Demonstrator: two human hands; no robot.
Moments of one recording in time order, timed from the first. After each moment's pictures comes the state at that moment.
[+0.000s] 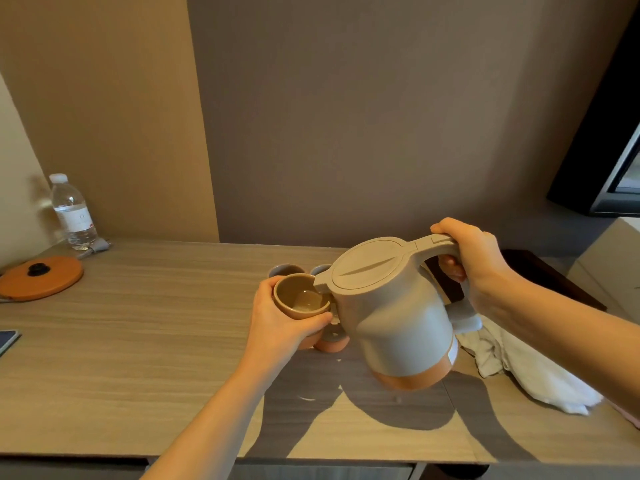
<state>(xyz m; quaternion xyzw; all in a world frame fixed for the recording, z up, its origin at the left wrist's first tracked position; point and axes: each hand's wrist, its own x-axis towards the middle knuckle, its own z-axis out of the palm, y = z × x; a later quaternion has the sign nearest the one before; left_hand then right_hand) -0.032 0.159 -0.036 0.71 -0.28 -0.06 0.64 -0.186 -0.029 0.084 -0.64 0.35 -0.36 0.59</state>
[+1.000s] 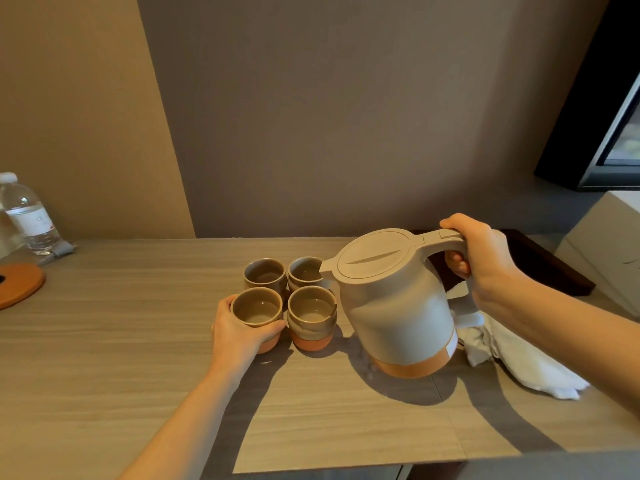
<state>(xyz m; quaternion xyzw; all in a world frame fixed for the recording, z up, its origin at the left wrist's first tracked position) 0.024 0.138 -0.100 0.79 -0.17 -0.06 0.59 -0.198 -0.069 0.060 -0.58 0.39 -0.39 0.59</state>
